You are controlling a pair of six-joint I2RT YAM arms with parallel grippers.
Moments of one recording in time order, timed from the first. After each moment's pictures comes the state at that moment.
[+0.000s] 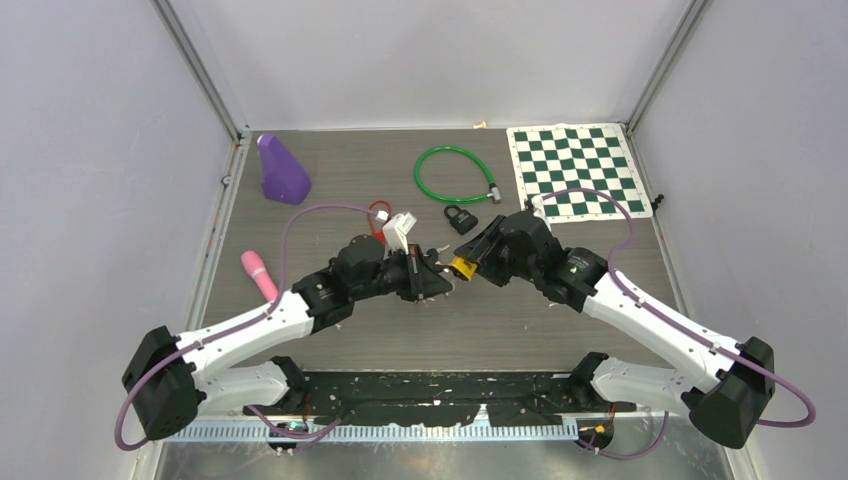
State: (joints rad) left arm -0.89 1.11 0.70 0.06 0.24 -0.84; right arm 0.78 1.07 0.92 -0.52 0.12 1.29
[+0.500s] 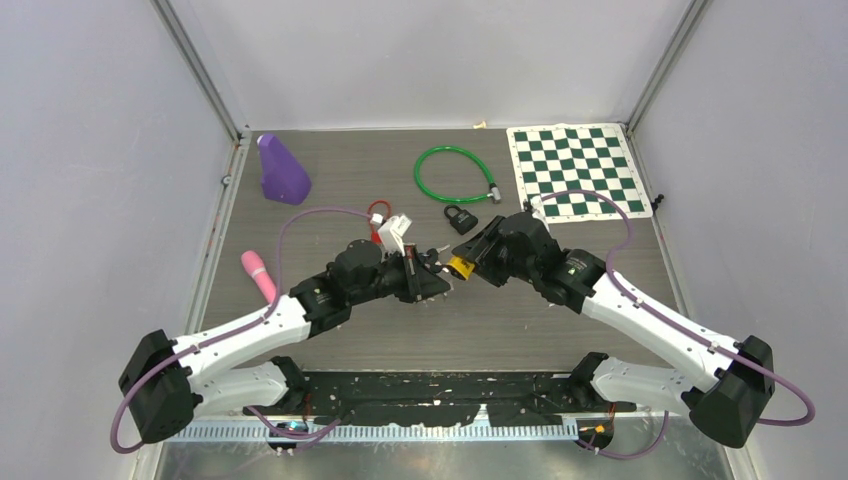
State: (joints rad) left arm -0.89 1.08 0.66 0.09 0.19 -0.87; right arm 0.78 1.07 0.90 -0.49 0.12 1.31
